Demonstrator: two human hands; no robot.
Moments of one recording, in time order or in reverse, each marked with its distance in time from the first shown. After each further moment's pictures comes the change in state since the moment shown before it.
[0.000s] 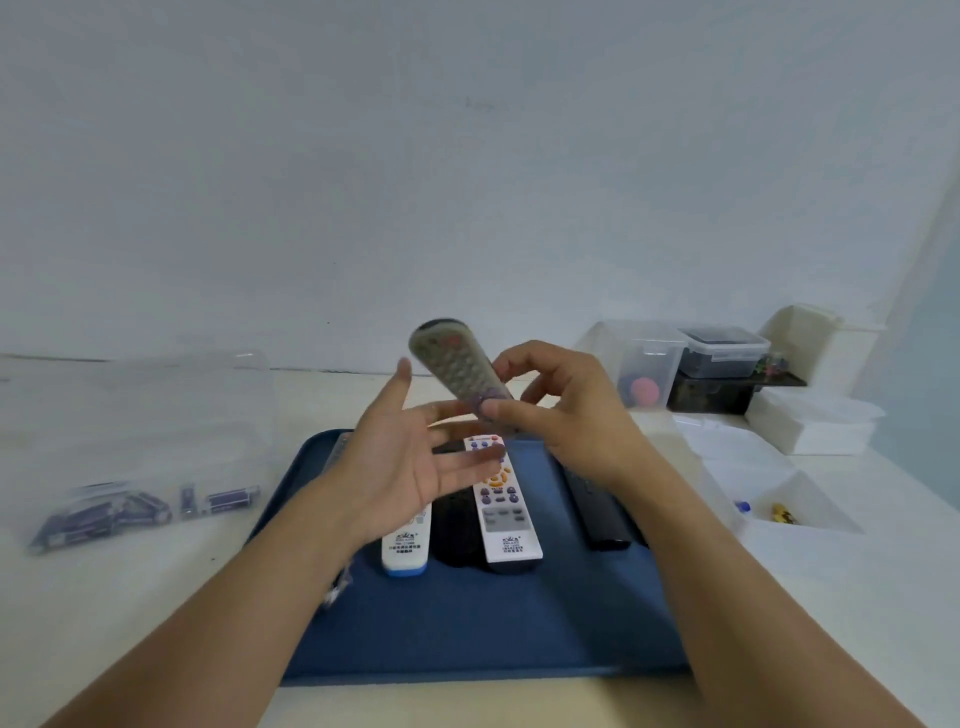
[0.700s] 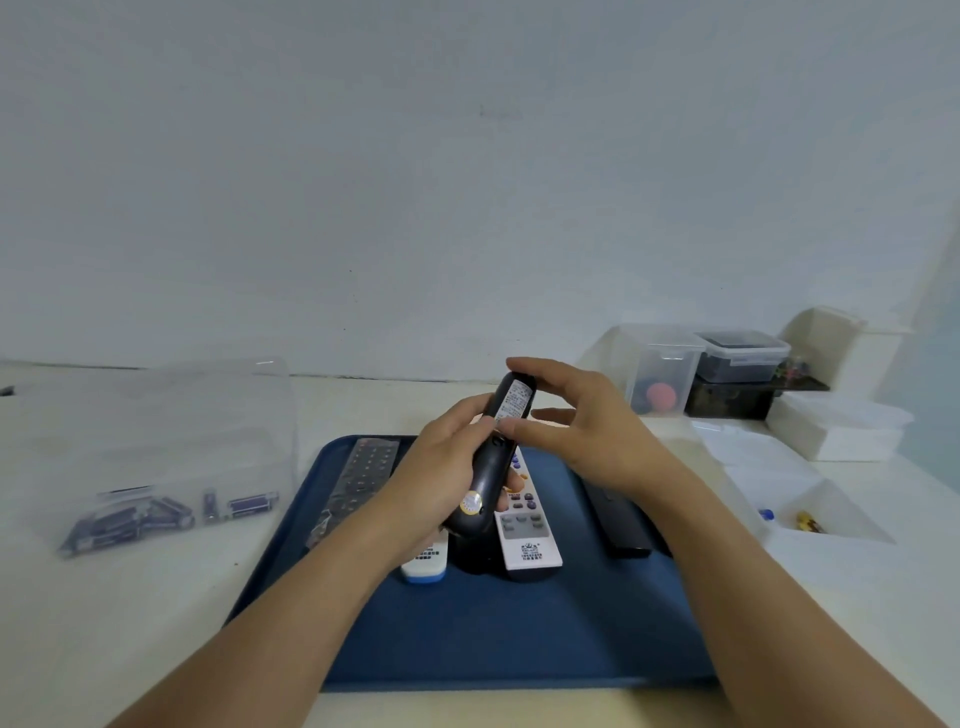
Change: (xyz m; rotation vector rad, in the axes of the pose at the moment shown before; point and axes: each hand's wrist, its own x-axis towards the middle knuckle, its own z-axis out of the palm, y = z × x) left_hand -0.013 -0.012 0.019 0.502 0.009 0.282; right_hand 0.001 0.020 0.003 -0.011 -0.049 0.088
